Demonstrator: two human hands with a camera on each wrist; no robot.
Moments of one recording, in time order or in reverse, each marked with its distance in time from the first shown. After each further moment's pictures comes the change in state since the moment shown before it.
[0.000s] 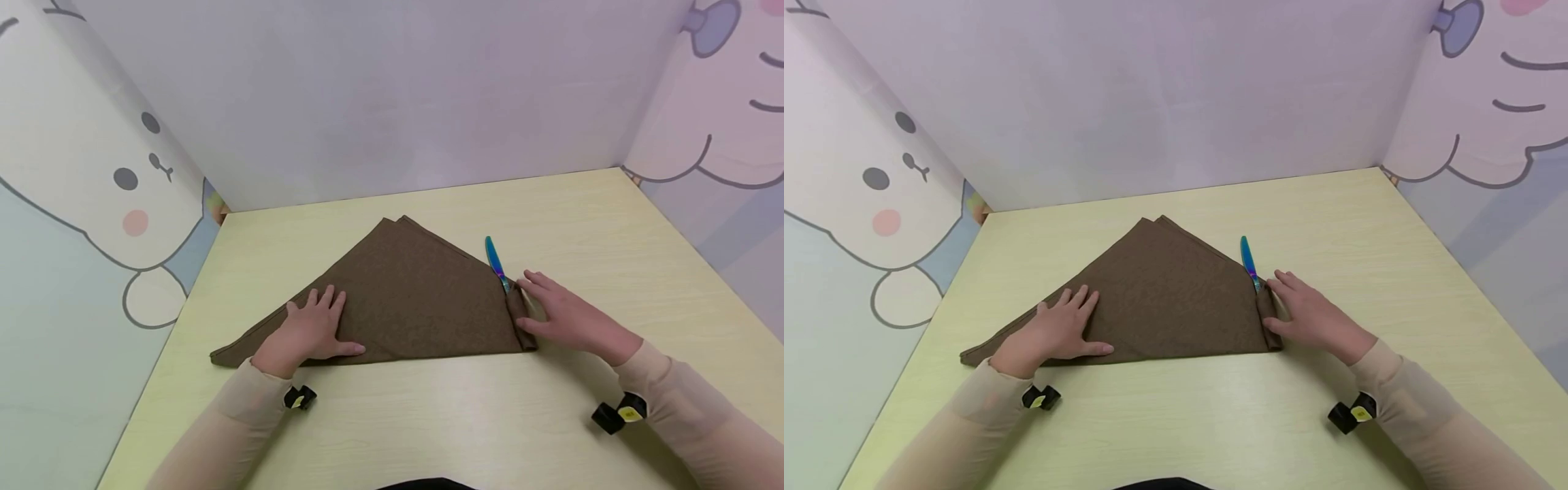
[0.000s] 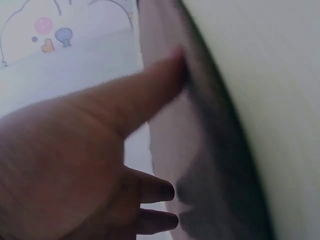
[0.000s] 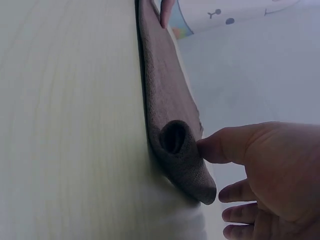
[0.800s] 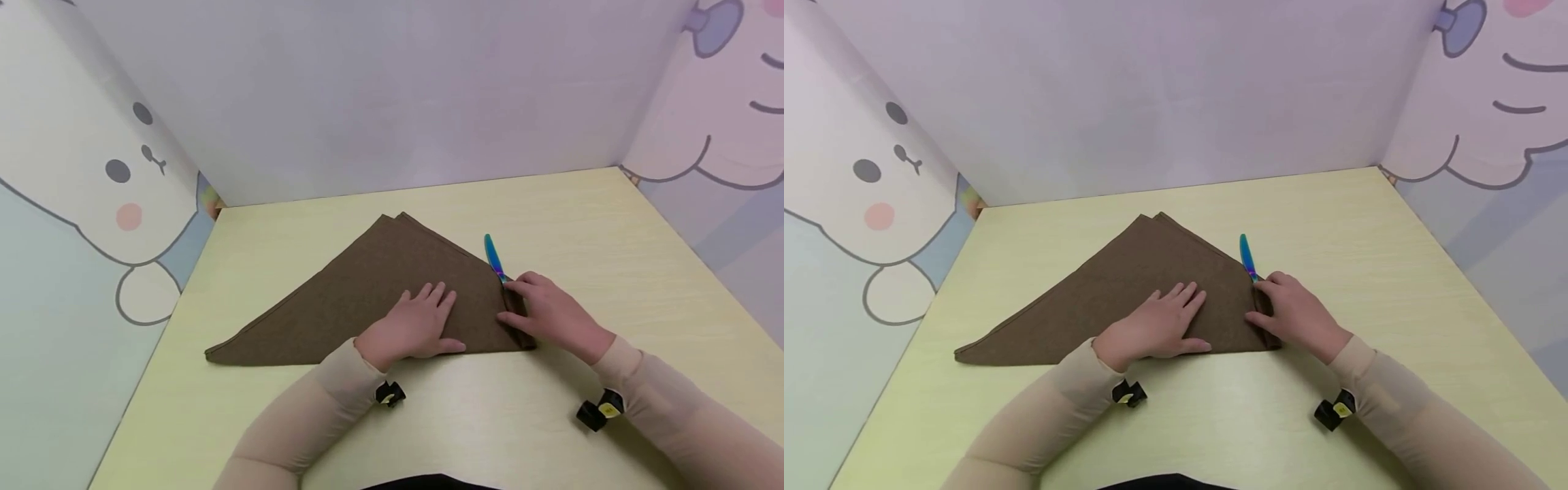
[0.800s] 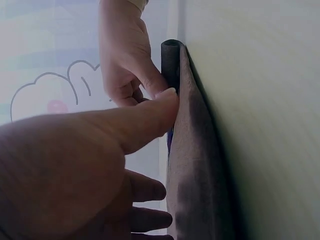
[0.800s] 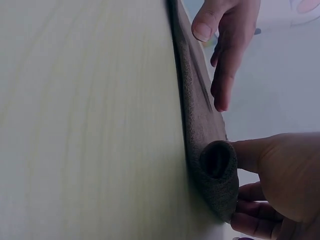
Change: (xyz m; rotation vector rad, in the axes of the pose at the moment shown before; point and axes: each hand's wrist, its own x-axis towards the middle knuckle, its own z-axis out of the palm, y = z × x) left_hand 0.036 0.141 -0.033 0.019 0.013 0.322; right_hand 0.017 -0.011 0.020 -0.117 0.229 -0.071
